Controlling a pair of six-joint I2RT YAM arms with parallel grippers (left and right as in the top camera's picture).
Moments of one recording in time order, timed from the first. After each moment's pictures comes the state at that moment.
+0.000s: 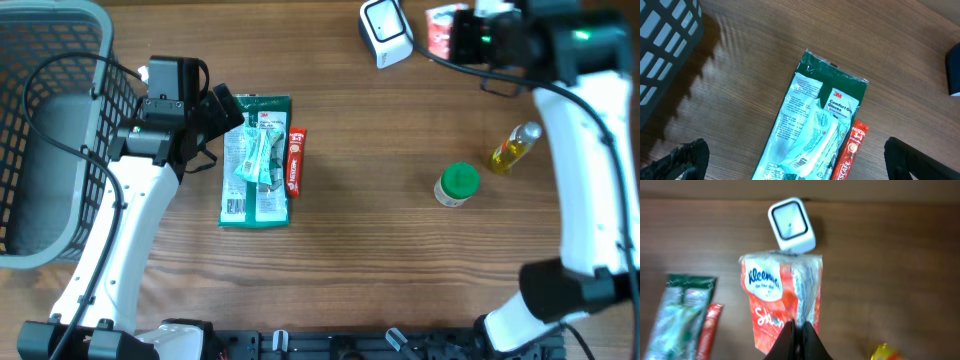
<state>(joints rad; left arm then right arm) -0.12 1.44 1.25 -0.76 -0.13 -0.55 0.21 1.80 2.11 -1.19 0.03 0.10</state>
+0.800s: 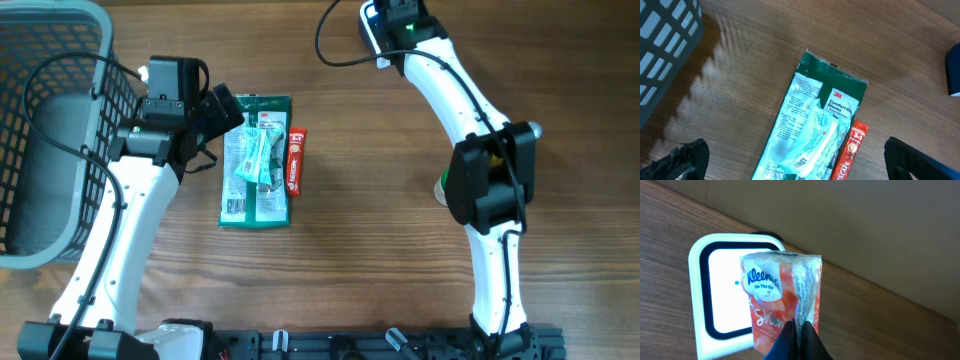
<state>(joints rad) -0.12 1.44 1.25 -0.76 -0.13 -0.55 0.33 2.37 2.11 -0.48 0.47 -0.31</state>
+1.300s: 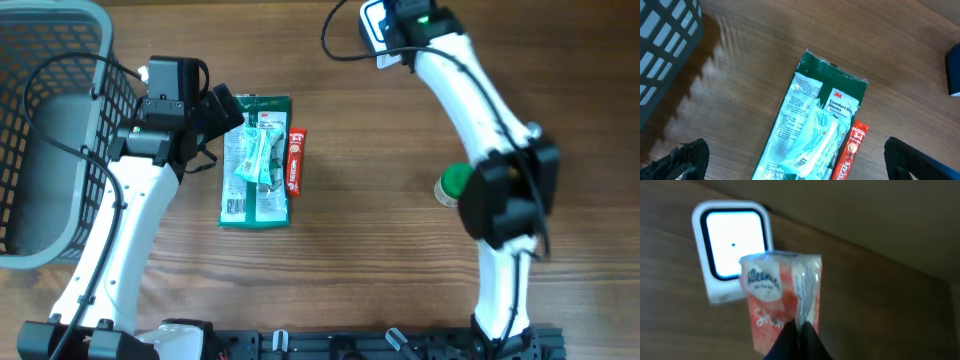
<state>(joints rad) -0.12 1.44 1.25 -0.76 -0.13 -0.55 0.33 2.17 2.10 -0.80 0.46 -0.14</state>
